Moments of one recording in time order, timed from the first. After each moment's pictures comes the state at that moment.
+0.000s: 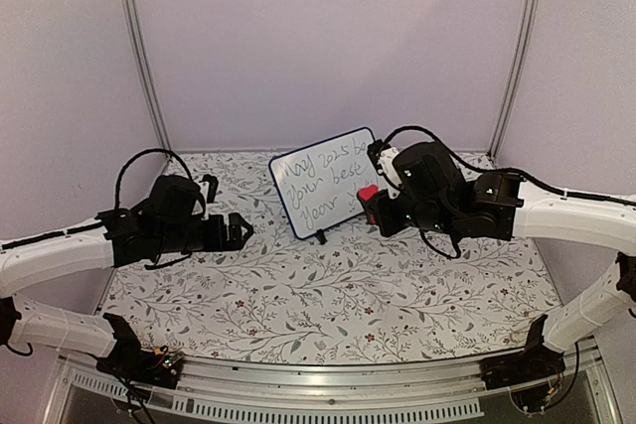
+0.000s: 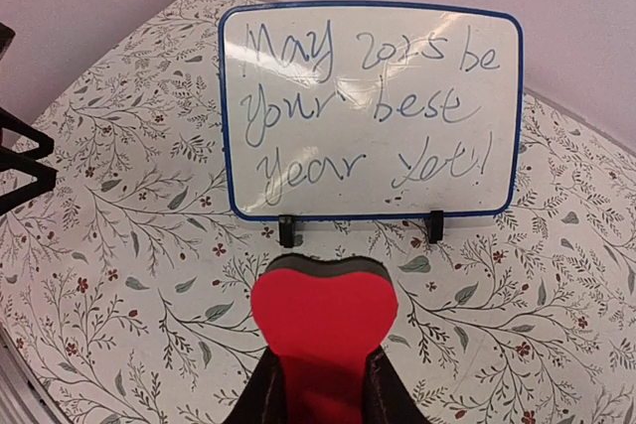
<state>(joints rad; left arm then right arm) -0.70 1.06 0.68 -0.31 -0.15 -0.60 1.04 1.42 1.18 -0.39 0.41 0.30</state>
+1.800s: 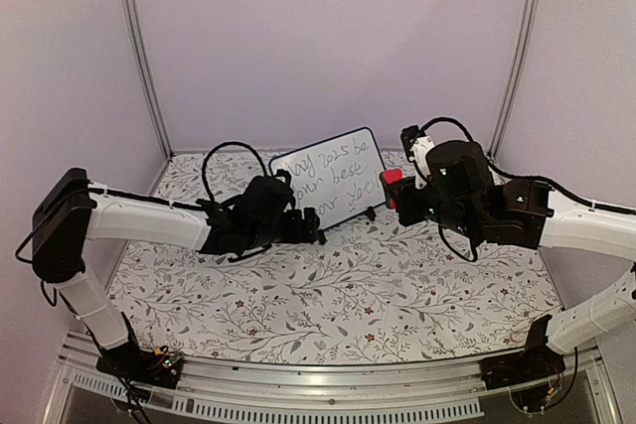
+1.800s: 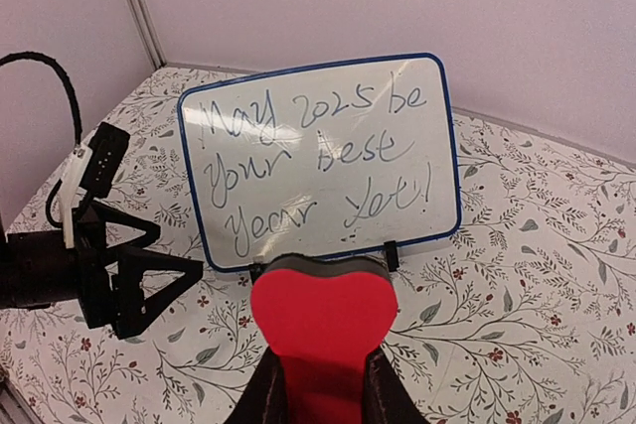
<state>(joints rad) -0.90 1.68 0.96 0.06 -0.33 -0.63 1.03 1.26 1.06 -0.29 0.52 0.36</state>
